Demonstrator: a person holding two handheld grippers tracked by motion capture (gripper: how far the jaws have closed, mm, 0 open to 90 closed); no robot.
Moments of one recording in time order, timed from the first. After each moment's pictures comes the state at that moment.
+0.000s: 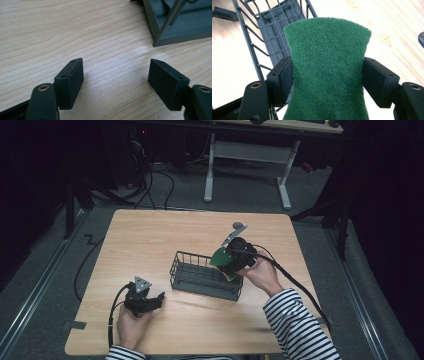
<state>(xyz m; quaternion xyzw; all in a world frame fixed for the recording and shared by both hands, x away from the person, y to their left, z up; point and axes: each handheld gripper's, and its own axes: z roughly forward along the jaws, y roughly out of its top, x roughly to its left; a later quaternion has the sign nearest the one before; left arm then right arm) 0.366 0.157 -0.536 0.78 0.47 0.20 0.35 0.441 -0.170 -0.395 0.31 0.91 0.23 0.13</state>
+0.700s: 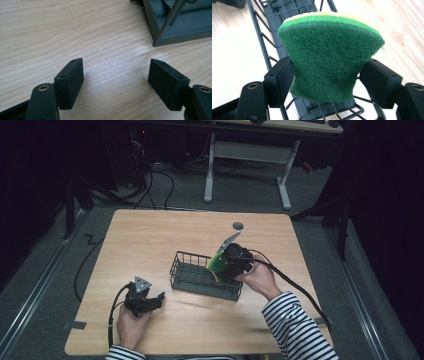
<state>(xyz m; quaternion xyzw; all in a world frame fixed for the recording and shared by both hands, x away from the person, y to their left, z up) 0.366 0.156 -0.536 0.78 0.47 0.20 0.35 0.432 -0.159 -0.406 0.29 0.93 0.21 0.12</state>
